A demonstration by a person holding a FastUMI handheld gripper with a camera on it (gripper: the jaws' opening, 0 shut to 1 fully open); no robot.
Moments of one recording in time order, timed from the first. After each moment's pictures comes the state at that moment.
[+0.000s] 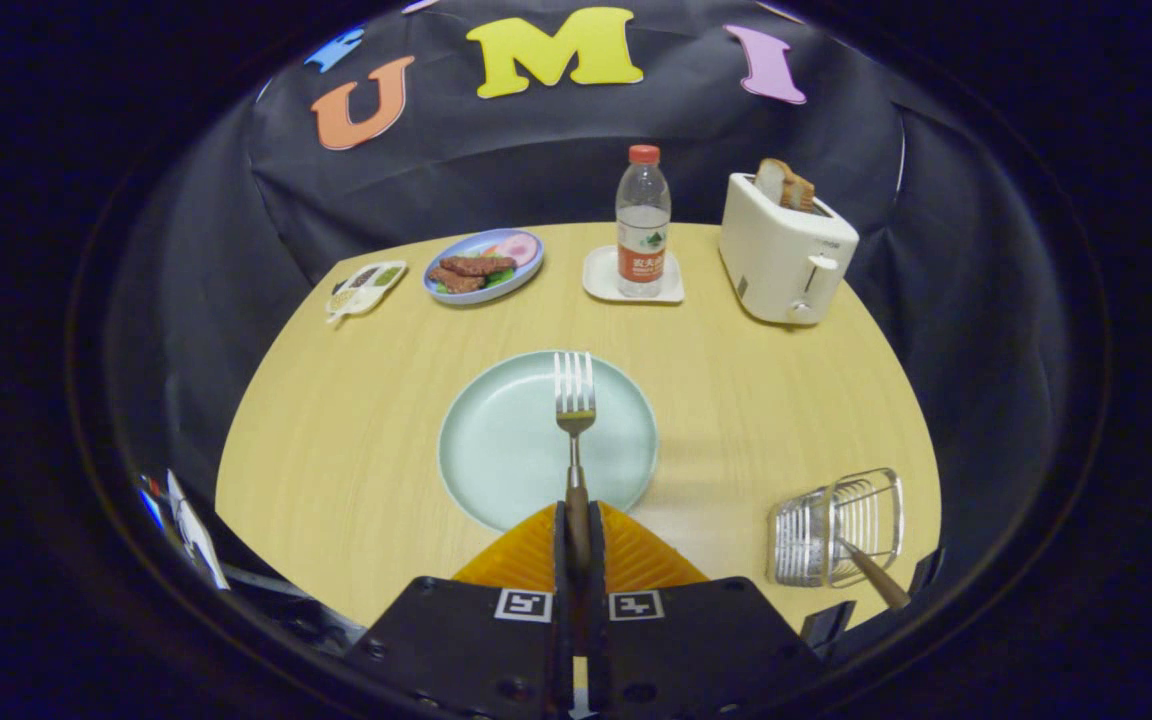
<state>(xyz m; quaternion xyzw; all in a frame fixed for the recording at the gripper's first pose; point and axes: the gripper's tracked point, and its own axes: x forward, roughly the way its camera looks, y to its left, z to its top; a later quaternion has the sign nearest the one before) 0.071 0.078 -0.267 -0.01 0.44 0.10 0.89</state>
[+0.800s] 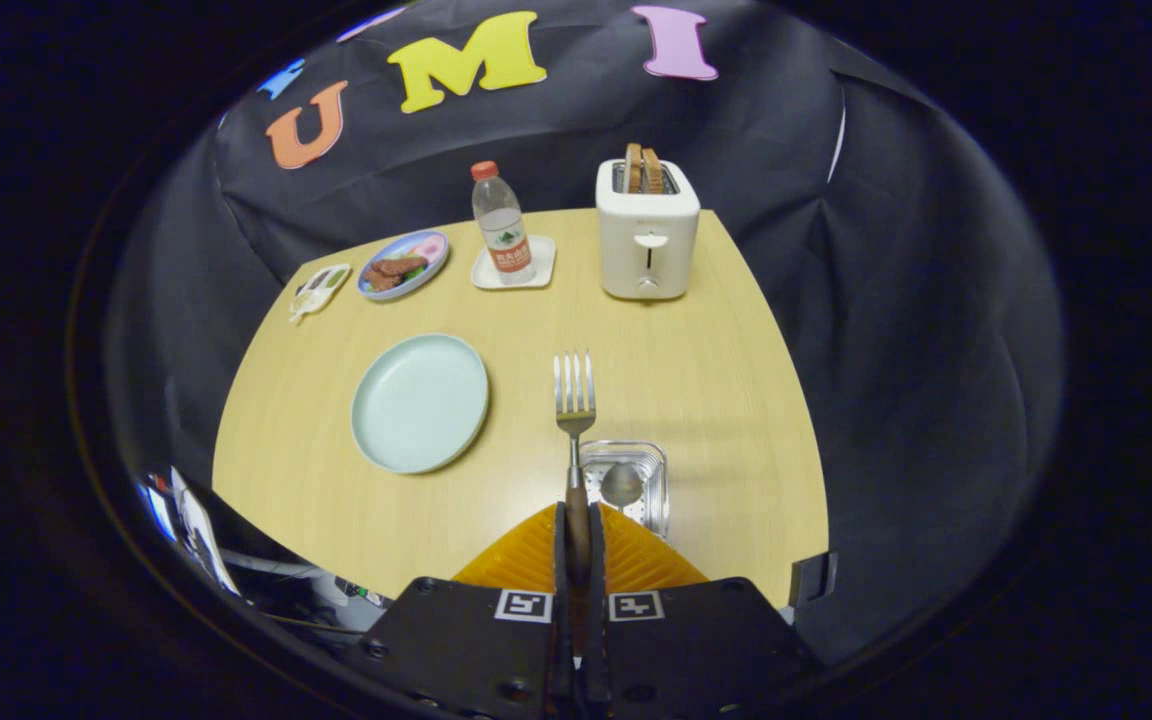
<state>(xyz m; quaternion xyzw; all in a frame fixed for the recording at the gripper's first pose) 0.041 -0.097 -0.233 0.00 0.49 0.07 0.87</state>
